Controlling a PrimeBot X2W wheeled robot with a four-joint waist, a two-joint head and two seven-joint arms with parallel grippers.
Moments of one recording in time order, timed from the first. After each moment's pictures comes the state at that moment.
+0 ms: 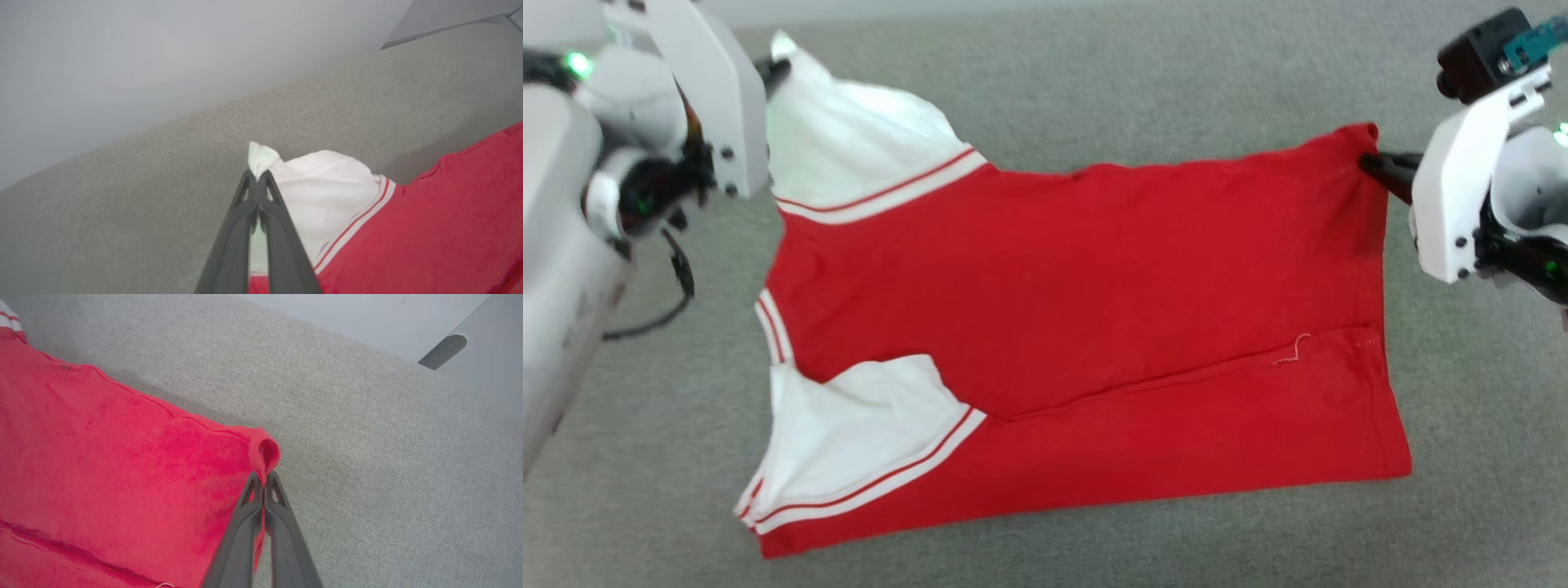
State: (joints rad) left arm -1.22 0.64 -0.80 0.57 -0.98 -0.06 0.51; right arm -1.02 -0.57 0.70 0.44 0.83 0.13 0.61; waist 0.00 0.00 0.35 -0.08
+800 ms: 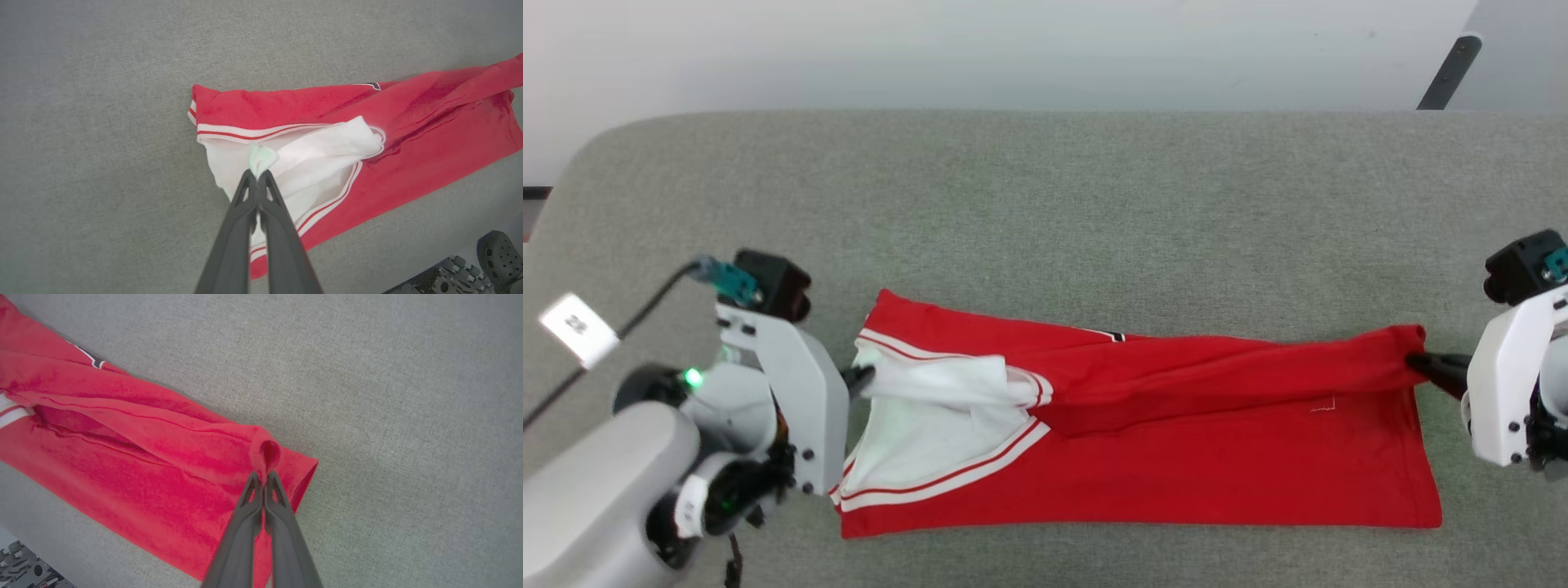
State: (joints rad) left arm -0.67 0.87 -0.82 -0.09 -1.14 0.27 0.57; right arm -0.54 -0.70 0.48 0.21 0.88 0.13 0.70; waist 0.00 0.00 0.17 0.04
